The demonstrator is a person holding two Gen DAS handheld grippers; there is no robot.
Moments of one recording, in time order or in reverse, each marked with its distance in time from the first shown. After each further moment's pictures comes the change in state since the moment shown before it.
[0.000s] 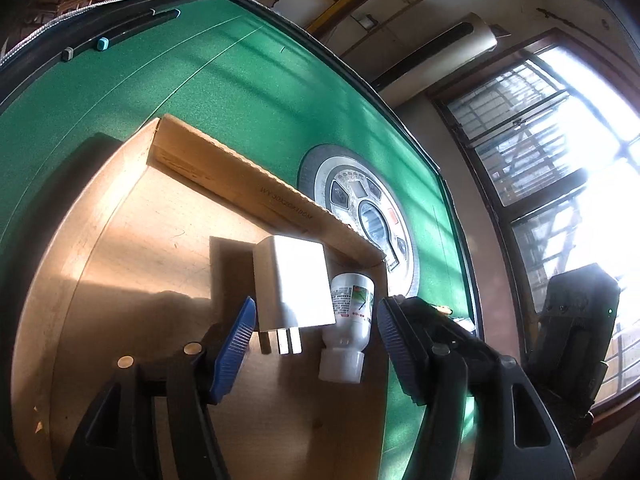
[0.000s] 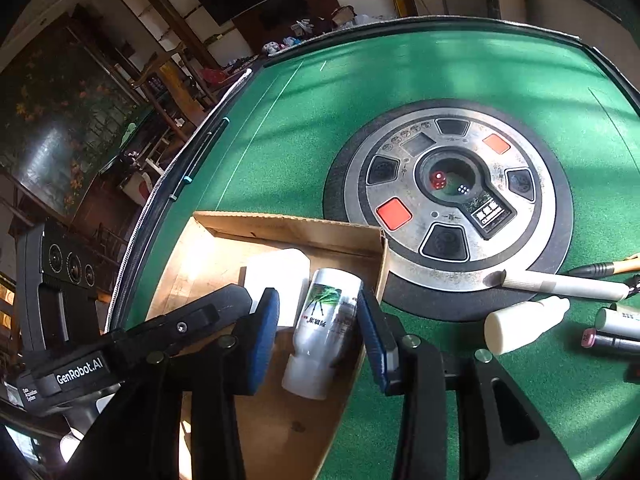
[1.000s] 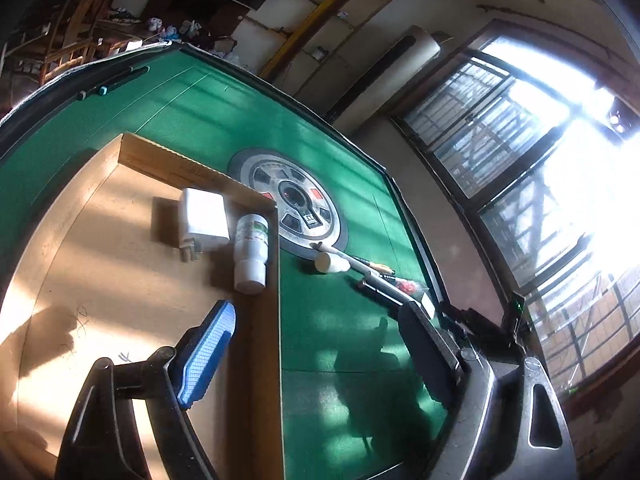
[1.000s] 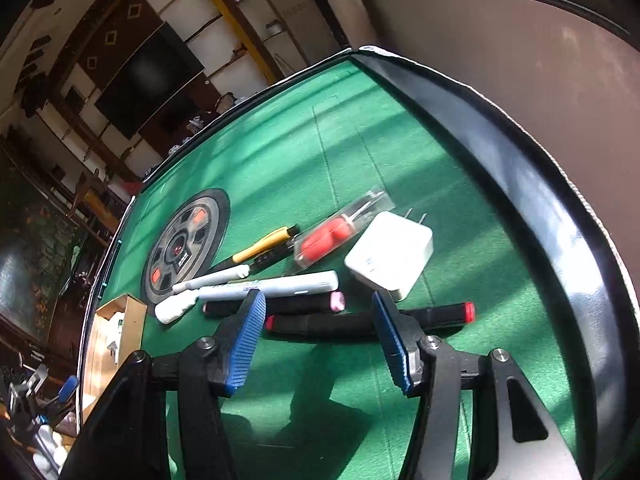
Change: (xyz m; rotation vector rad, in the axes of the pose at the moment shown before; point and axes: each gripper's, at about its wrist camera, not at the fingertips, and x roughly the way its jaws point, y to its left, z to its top) left arm -0.068 -0.086 -0.110 0.174 -0.138 -0.045; right arm -0.166 -0.272 -0.087 0.378 -0.250 -0.205
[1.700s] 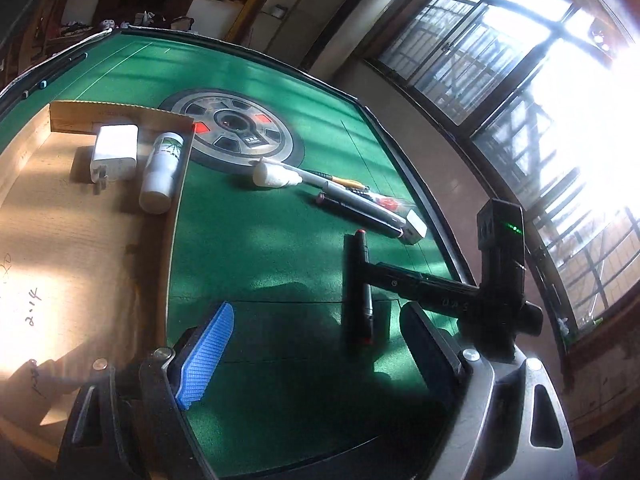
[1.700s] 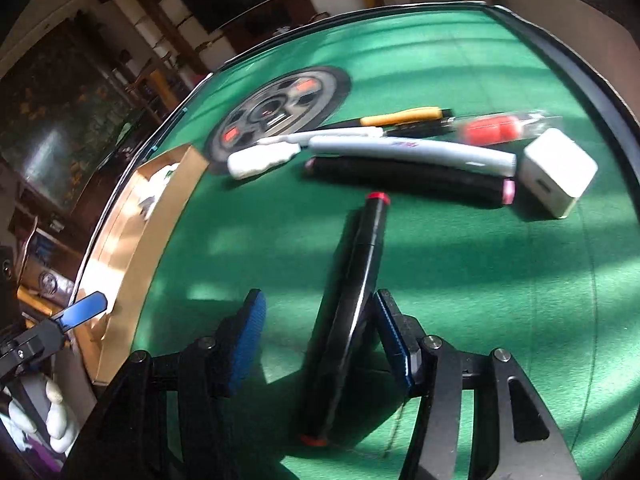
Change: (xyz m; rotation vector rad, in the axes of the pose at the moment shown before) left arm 0.045 -0.056 -0.065 0.155 0.161 0.016; right arm 0.027 0.096 -0.084 -0.385 0.282 0.243
